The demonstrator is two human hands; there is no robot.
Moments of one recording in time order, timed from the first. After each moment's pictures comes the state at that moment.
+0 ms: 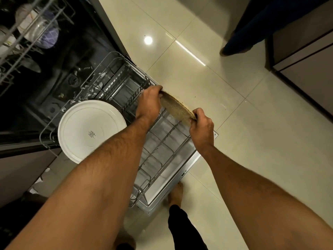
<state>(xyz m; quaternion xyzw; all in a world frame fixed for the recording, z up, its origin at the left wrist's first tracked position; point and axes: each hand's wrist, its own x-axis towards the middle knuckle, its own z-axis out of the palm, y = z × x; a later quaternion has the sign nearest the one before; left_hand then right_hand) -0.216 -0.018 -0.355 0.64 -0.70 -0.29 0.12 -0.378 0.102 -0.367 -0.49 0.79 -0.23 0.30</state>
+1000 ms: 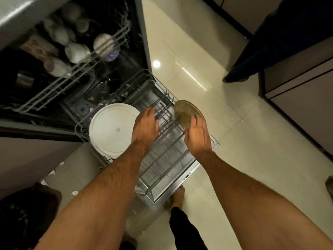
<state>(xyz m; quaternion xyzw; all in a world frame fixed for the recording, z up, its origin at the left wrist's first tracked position) -0.107 0.083 -0.244 0.66 -0.73 -0.18 0.05 -0.298 0.132 -0.252 -0.64 0.74 -0.05 0.20</state>
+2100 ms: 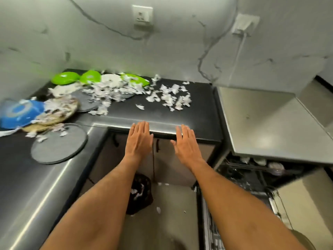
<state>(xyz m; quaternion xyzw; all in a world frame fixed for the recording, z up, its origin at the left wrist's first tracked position) 0.508 0.461 0.143 0.88 -0.44 0.17 0.12 0.364 0.318 0.126 -0.96 0.26 -0.14 0.02</state>
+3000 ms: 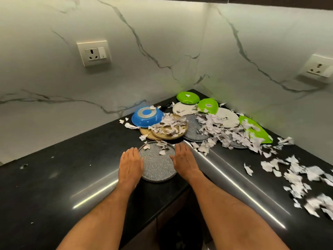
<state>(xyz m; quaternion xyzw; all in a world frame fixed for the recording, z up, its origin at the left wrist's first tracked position) 0.713 0.721 0.121 0.99 0.03 0.12 0.07 0.749 0.503 0.129 -0.99 -0.12 -0.04 0.04</state>
